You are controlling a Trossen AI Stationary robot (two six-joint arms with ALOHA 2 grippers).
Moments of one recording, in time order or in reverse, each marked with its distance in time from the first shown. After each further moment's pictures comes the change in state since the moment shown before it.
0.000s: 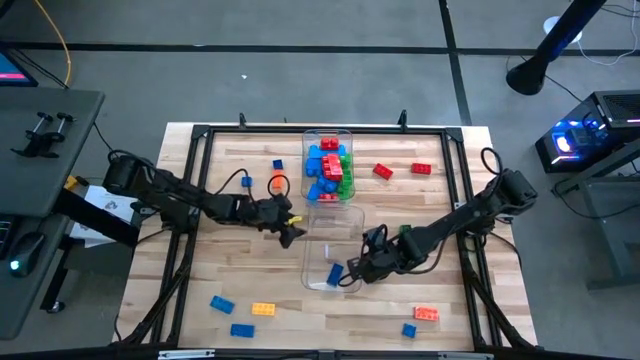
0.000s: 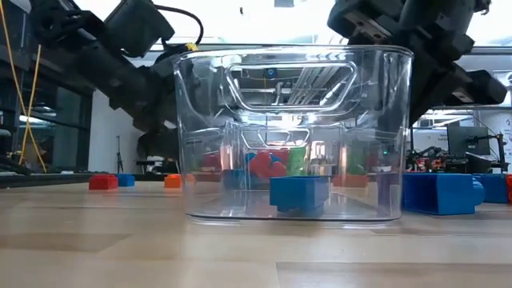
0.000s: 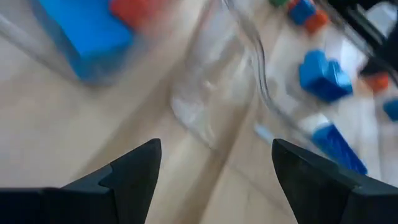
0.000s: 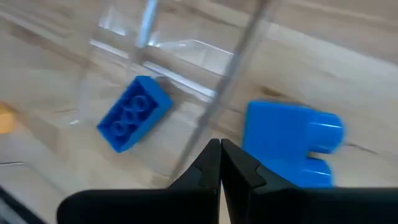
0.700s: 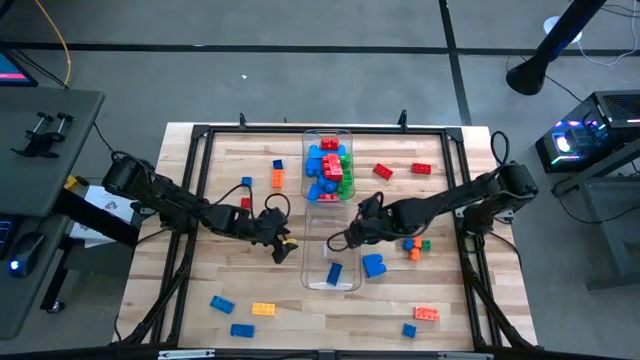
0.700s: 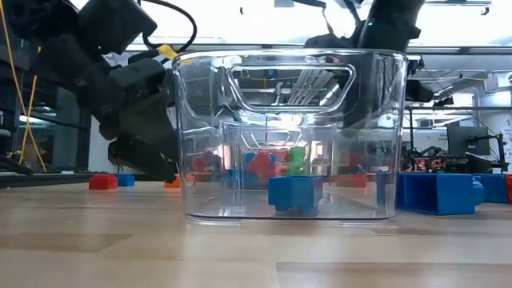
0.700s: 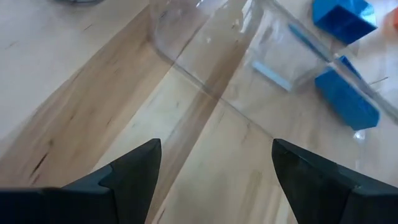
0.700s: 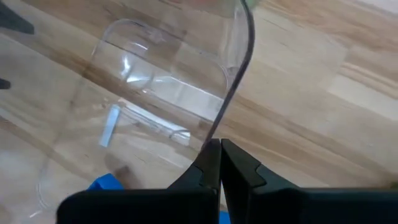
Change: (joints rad) left arm -0.147 0.005 0.000 -0.134 -0.082 -0.081; right arm -0.223 -0.044 0.023 -0.120 0.074 -0.291
